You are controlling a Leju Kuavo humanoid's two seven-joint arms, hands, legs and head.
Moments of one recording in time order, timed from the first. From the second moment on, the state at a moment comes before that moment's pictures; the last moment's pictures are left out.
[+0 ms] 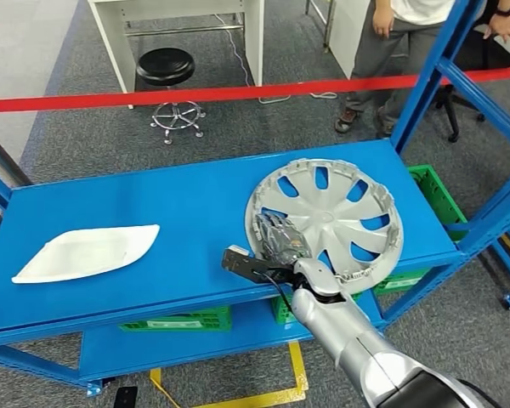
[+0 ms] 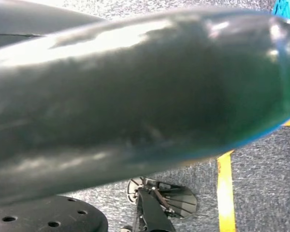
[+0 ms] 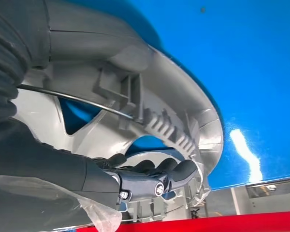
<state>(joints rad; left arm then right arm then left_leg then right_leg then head) -0.08 -0.21 0.93 -0.22 -0.83 0.34 -0.35 -0.62 0.16 0.50 -0.56 0.93 -0.17 0.11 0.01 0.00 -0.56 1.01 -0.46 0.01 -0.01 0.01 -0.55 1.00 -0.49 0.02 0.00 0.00</state>
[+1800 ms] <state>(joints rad) -0.08 -0.20 0.99 -0.22 -0.80 0.36 -0.37 -0.56 0.11 0.51 -0.68 1.16 -0.39 0.15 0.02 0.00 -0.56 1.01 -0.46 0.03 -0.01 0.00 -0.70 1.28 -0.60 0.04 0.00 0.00</state>
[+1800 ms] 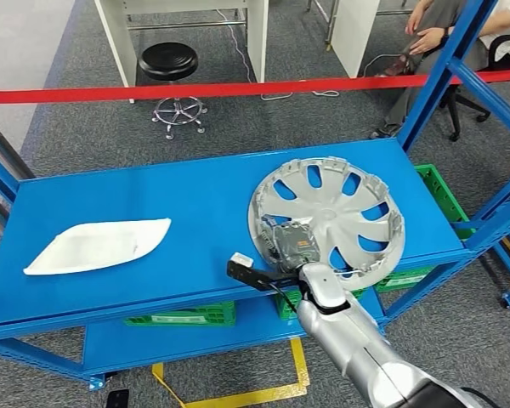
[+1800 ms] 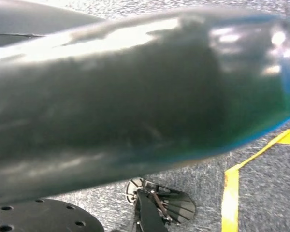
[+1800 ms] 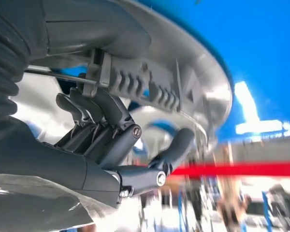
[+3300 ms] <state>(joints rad) -0.09 -0.19 1.03 -0.22 -0.81 0.33 -0.36 -0.49 -0.17 0.46 -1.11 1.49 -0.31 0.16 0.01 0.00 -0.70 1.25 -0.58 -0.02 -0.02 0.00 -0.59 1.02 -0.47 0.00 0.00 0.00</state>
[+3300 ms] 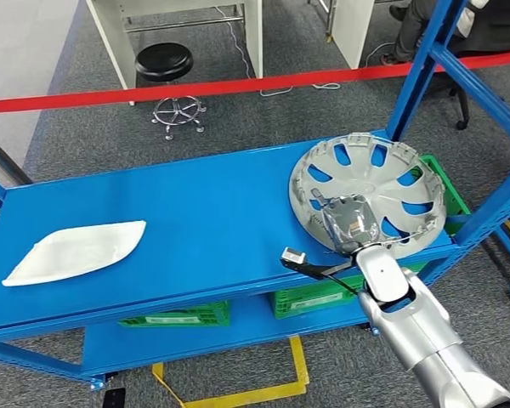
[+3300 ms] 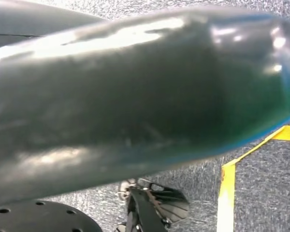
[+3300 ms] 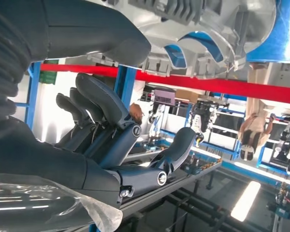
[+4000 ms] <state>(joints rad) -0.09 -0.19 1.05 -0.22 -0.81 0.33 -0.37 -0.31 -0.15 0.37 -1.24 1.20 -0.48 0.03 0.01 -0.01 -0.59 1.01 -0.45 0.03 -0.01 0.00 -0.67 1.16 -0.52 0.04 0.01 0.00</state>
